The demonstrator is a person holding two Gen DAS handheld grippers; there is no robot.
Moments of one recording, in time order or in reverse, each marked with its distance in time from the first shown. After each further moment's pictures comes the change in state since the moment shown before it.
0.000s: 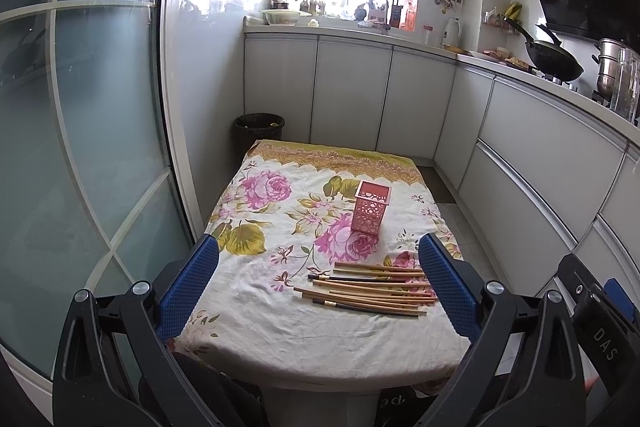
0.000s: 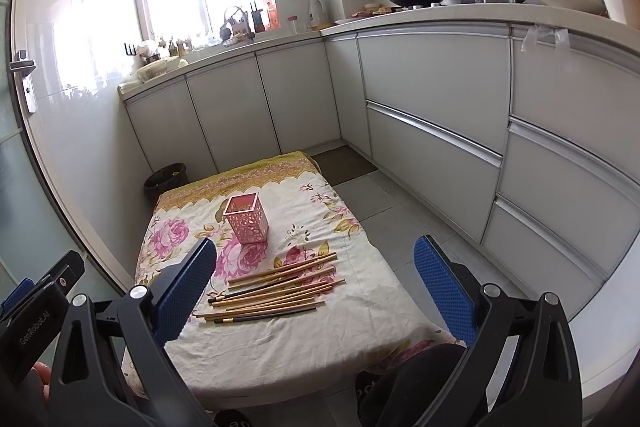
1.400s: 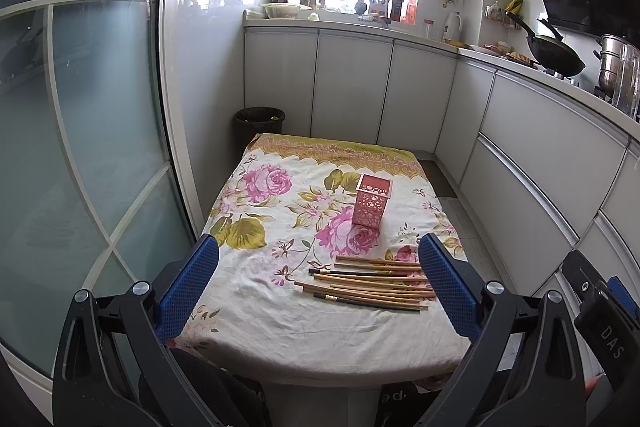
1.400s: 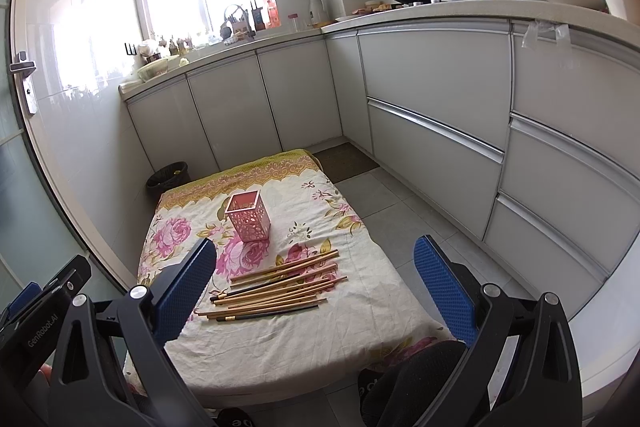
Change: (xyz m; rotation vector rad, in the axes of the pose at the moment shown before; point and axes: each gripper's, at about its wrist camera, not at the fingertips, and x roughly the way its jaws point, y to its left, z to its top) left arm 0.005 0.002 -0.003 0.000 0.019 -0.002; right arm 0.000 0.001 -0.003 0.005 0.006 0.007
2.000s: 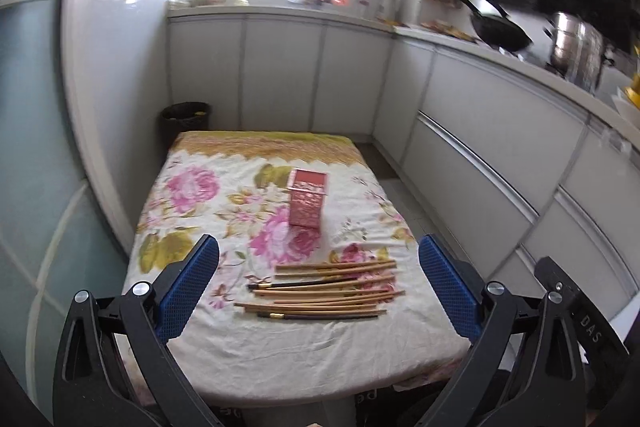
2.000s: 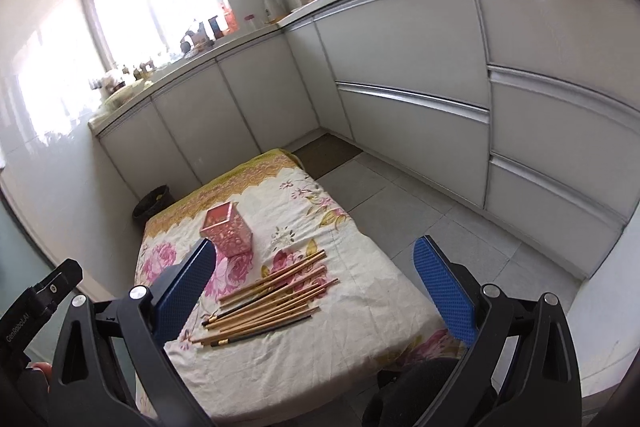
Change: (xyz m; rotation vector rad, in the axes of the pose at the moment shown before) left arm 0.079 -0.032 0.022 0.159 0.108 -0.299; right arm 0.058 -0.049 -0.011 0.205 0.036 -0.069
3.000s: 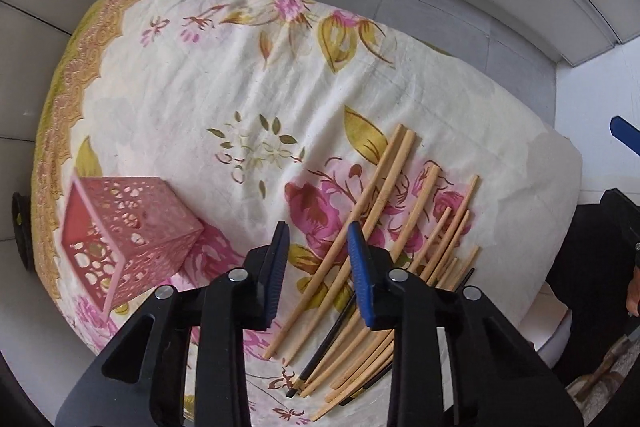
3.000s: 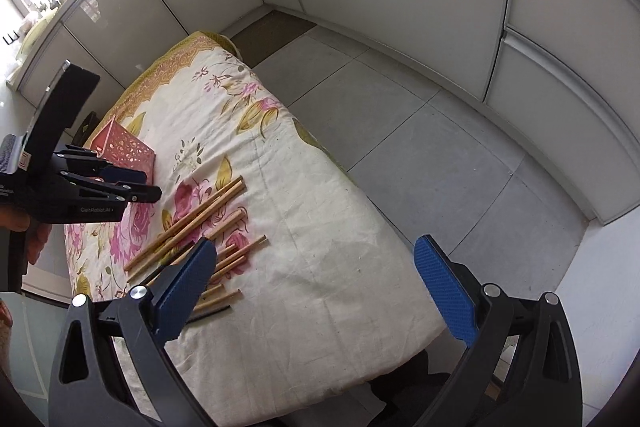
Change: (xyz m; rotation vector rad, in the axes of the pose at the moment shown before) left arm 0.360 -0.075 -0.001 0.910 0.912 -0.287; right arm 0.207 -0.050 -0.022 0.071 0.451 -0.119
